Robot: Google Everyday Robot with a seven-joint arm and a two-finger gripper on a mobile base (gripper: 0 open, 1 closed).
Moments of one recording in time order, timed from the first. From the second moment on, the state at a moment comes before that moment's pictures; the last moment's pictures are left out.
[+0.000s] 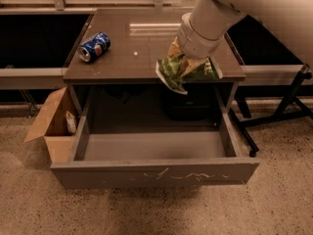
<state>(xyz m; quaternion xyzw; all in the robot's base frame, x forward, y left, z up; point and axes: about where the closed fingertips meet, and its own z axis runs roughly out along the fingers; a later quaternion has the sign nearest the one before) 0.608 -0.069 0.906 -0.88 0.41 -0.09 0.21</state>
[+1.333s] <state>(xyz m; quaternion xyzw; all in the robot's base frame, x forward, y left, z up) 0.740 -0.027 0.931 -0.88 0.37 -0.10 0.28</state>
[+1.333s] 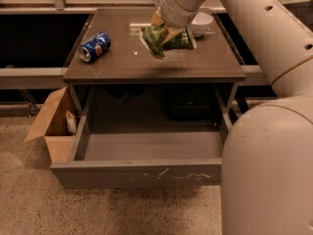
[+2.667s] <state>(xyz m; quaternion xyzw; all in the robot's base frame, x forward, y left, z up) 0.776 -0.004 0.904 -0.87 0.37 -0.05 0.32</state>
